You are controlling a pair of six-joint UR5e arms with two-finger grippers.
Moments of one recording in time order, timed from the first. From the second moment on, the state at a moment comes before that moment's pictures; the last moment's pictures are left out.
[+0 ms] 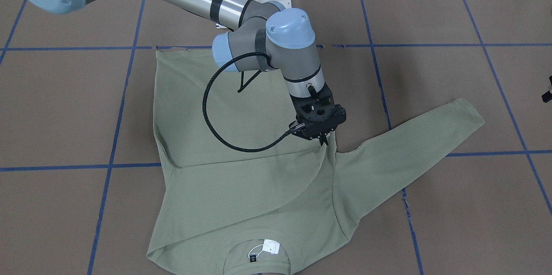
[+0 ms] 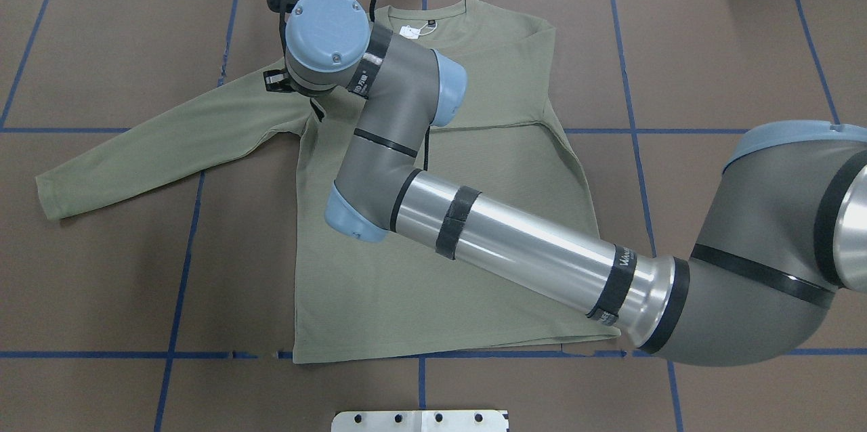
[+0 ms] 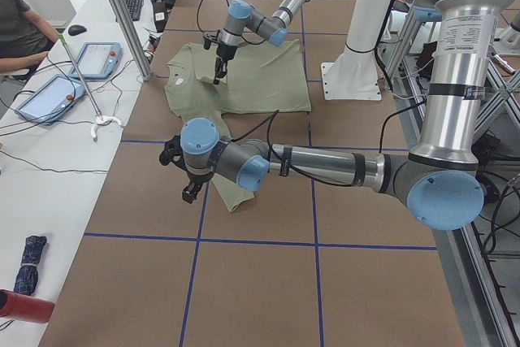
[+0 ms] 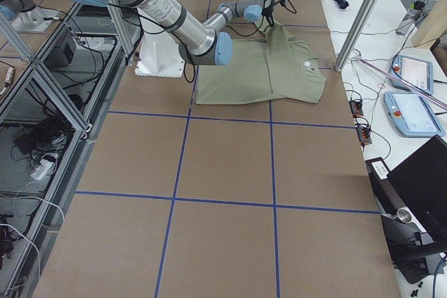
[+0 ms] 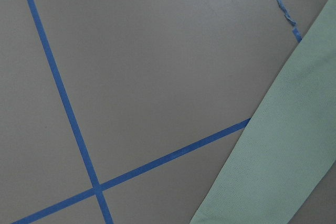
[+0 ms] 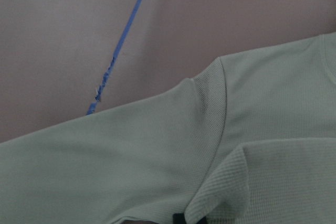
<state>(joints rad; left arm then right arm) -1.47 -1.65 -1.58 -1.93 -2.45 0.00 0.54 -0.32 0.94 -1.03 1.64 1.03</state>
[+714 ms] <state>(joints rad) -1.48 -1.66 -1.58 -1.94 -2.43 -0.07 0.51 -0.28 0.92 -1.03 1.55 1.20</state>
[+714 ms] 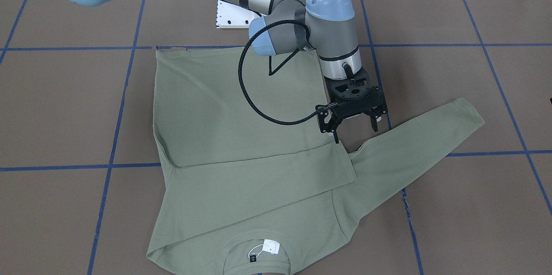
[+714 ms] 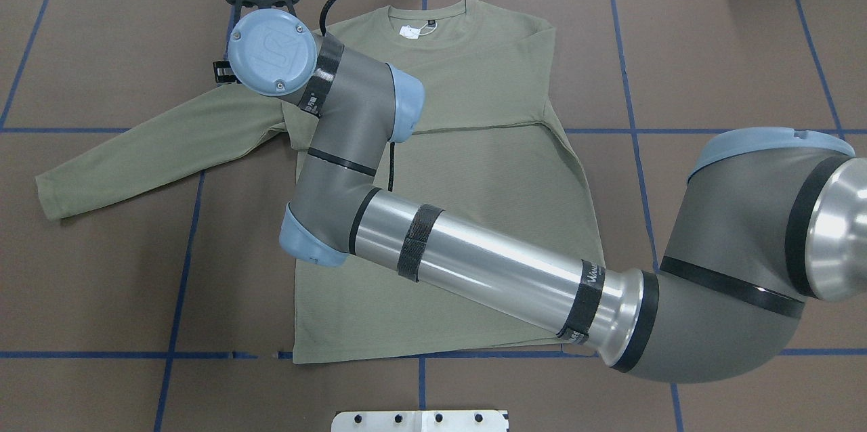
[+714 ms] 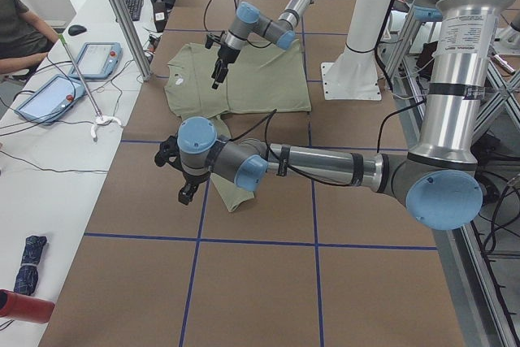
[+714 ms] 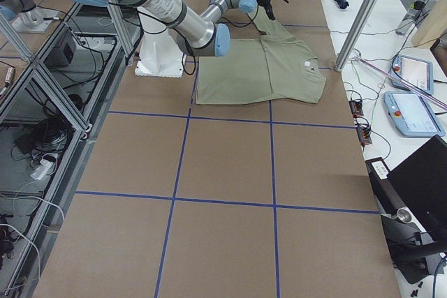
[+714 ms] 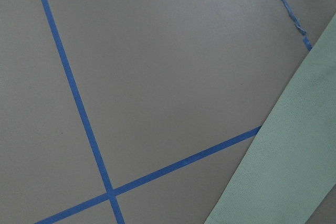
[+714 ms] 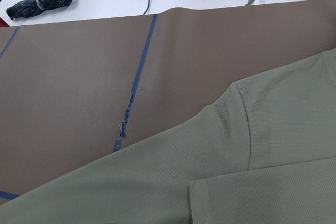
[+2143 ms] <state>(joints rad) -1.00 -1.40 -1.67 -2.46 -1.92 -1.07 0.95 -1.09 1.82 -1.70 2.12 0.81</state>
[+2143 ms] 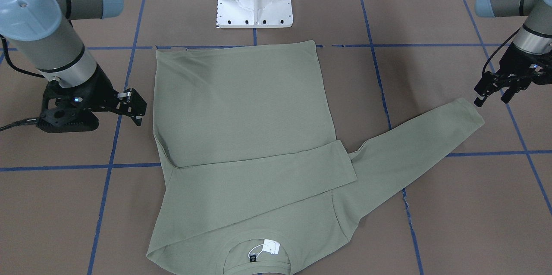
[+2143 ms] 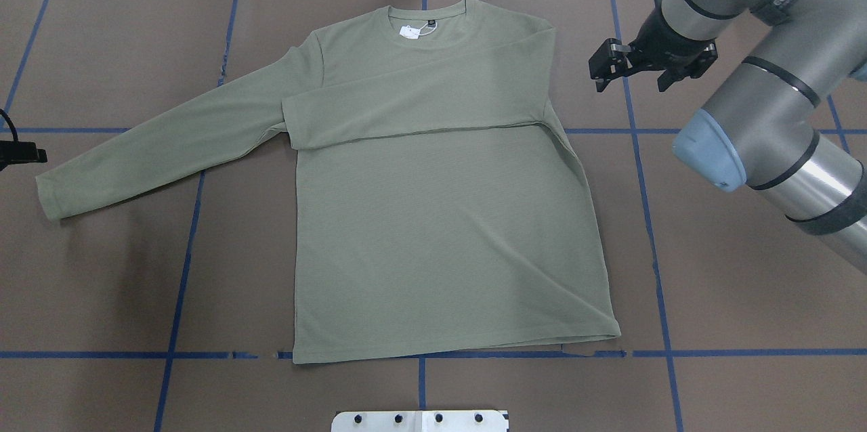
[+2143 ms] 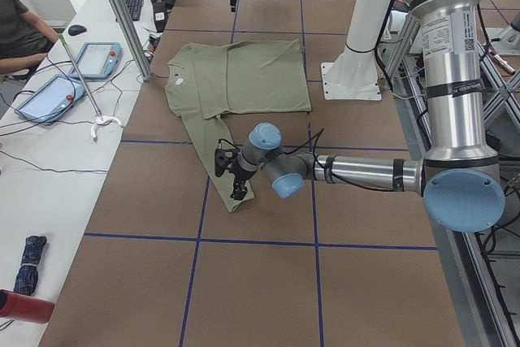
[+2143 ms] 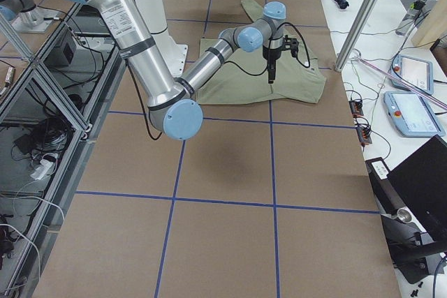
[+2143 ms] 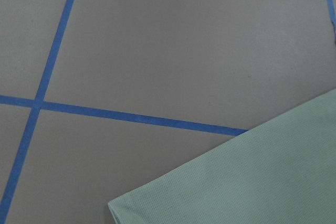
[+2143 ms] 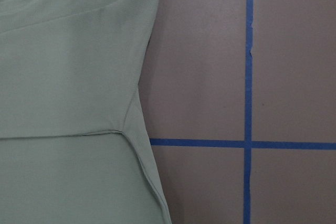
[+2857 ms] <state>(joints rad) -0.89 -1.42 -1.53 -2.56 -1.83 -1.17 0.96 -1.14 1.85 -1.70 2.13 0.78</state>
